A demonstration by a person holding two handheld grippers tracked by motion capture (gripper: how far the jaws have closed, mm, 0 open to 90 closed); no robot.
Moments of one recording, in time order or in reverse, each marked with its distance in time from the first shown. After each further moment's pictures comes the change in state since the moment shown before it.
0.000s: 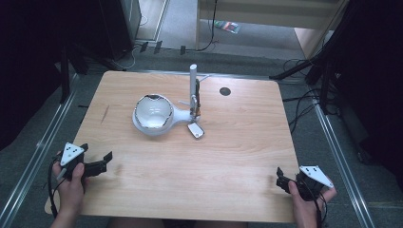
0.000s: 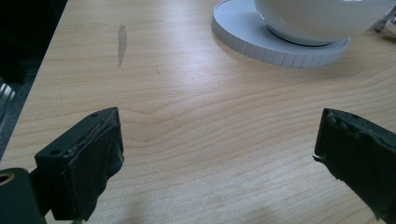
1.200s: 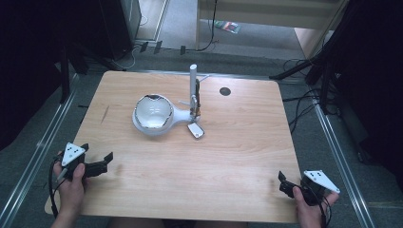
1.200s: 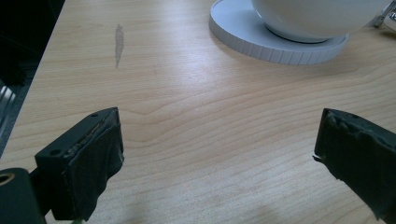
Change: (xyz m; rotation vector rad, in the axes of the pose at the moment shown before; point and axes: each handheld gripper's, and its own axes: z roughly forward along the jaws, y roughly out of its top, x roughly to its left) left arm -0.001 0.000 0.000 0.001 -0.003 0.014; right arm -0.011 -0.010 -0.006 -0.017 0.083 0.013
